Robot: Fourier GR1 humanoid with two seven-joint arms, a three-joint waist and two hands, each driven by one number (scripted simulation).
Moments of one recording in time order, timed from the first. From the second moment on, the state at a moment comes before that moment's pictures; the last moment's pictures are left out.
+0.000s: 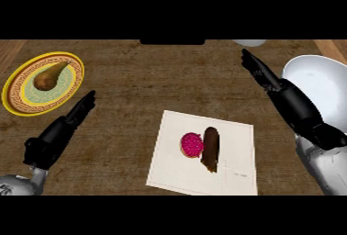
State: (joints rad) left arm -0.13 0.61 -0.36 -1.56 0.27 0.09 0.00; right arm -0.39 -0.45 0.26 -1.61 -0.13 0.08 -0.07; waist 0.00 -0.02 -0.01
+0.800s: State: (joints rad) left arm -0.15 0.39 -0.30 -1.54 0.28 0.31 0.02; right arm -0.13 -0.08 0.55 -1.66 0.38 -0.65 0.13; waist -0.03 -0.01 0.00
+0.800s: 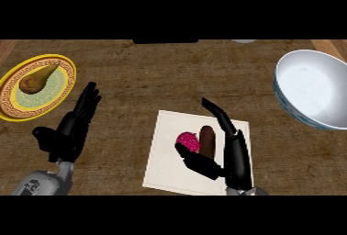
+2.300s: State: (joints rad) left arm -0.18 0.28 -0.29 -1.52 0.18 0.30 0.04; right arm -0.21 -0.01 0.65 -1.91 0.85 -0.24 1.09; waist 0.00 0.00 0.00
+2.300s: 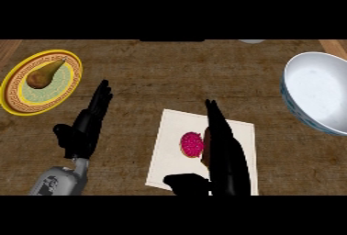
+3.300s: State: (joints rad) left arm -0.15 0.22 -0.19 -1.54 0.11 0.21 0.06; right arm -0.06 0.00 0.69 -1.92 0.74 -0.40 0.92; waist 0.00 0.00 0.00
